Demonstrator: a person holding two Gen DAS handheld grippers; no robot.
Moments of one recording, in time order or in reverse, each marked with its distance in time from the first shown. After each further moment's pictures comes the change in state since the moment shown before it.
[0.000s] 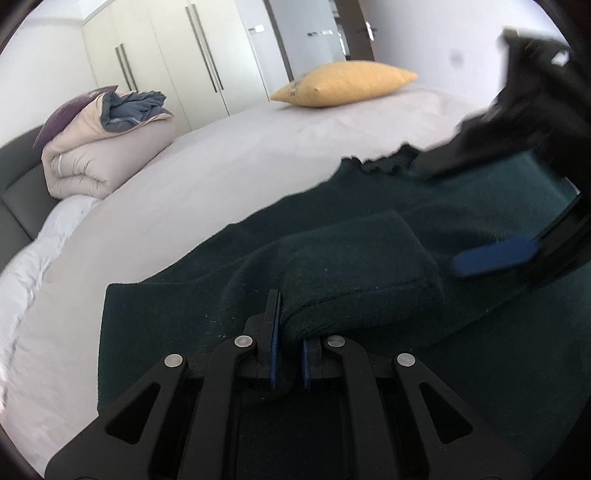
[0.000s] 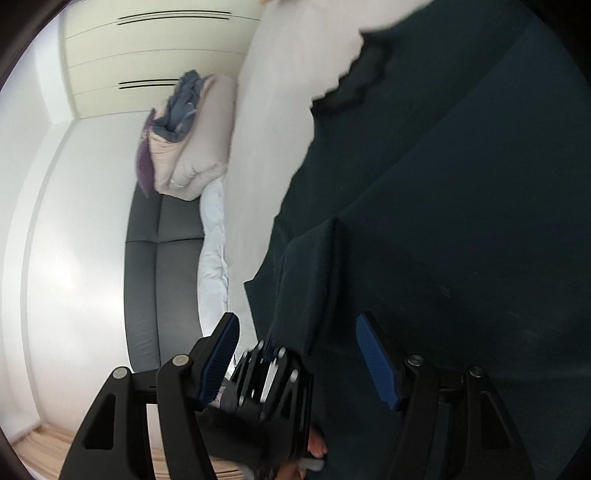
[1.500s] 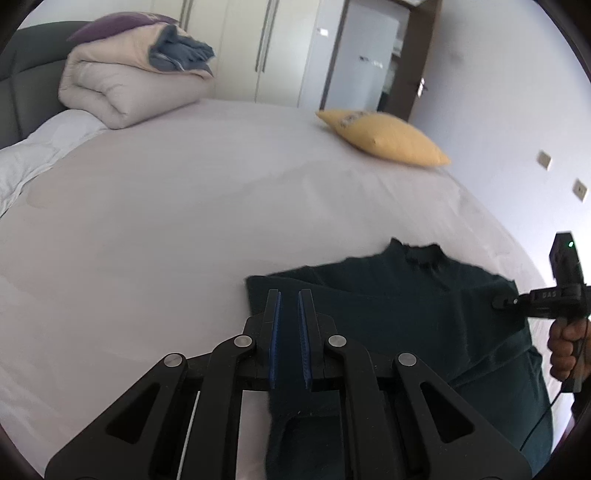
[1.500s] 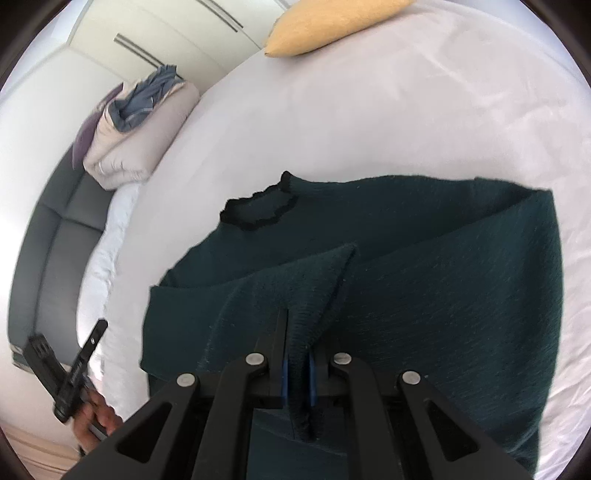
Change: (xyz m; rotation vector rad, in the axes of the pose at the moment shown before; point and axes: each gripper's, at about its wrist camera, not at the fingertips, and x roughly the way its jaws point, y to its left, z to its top) left arm -0.049 0.163 0.036 -0.367 0.036 -0.185; right arm -0.093 0.010 0.040 -0.344 -0.176 -0.516
